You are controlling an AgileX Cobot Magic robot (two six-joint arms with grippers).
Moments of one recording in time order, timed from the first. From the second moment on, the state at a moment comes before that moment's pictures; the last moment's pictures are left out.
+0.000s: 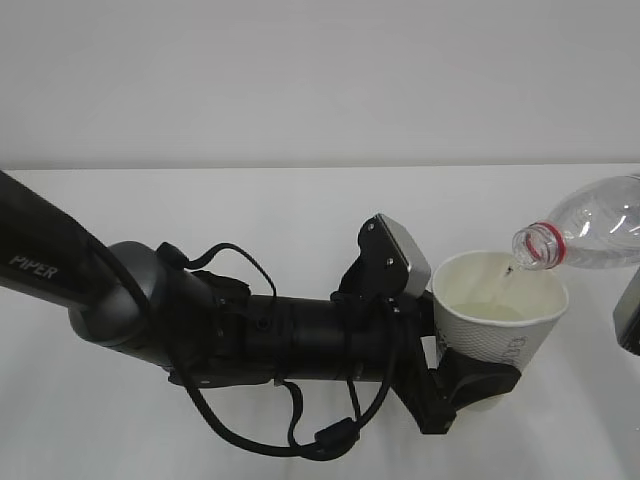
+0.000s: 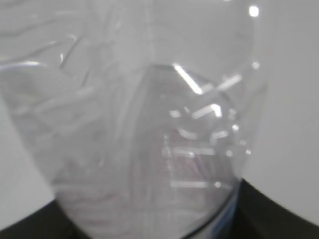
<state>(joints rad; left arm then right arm) -0.81 2.17 -1.04 0.77 -0.90 -0.55 0.04 1.39 -0.18 -0.02 -1.09 -1.50</state>
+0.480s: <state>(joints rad) -0.81 2.17 -1.04 0.77 -0.90 -0.55 0.04 1.39 -0.18 -0.02 -1.09 -1.50</state>
